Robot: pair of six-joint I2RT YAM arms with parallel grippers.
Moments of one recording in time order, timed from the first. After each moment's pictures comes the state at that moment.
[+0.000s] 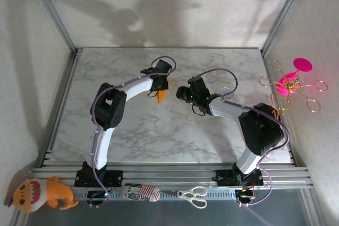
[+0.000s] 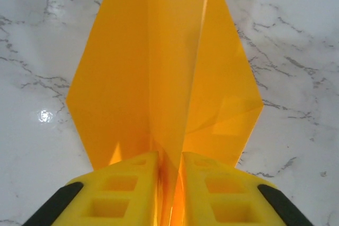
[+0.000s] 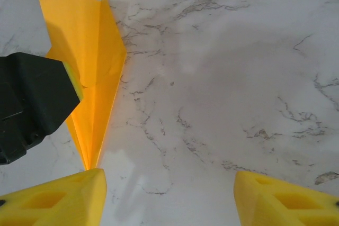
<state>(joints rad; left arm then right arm) -0.52 2.21 1.69 -0.55 -0.22 -0.58 0.59 1.68 0.96 -0.02 0.05 0.74</state>
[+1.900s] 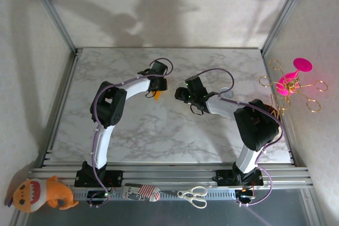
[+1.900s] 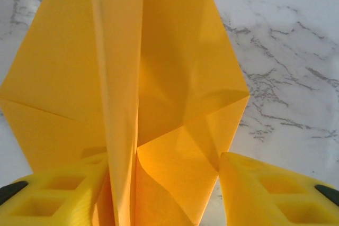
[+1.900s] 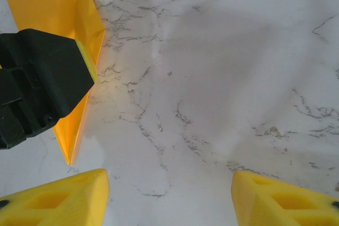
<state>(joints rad) -0.48 2.24 1.64 -0.43 -0.13 -0.53 0.59 1.74 1.00 -0.05 0.02 0.74</state>
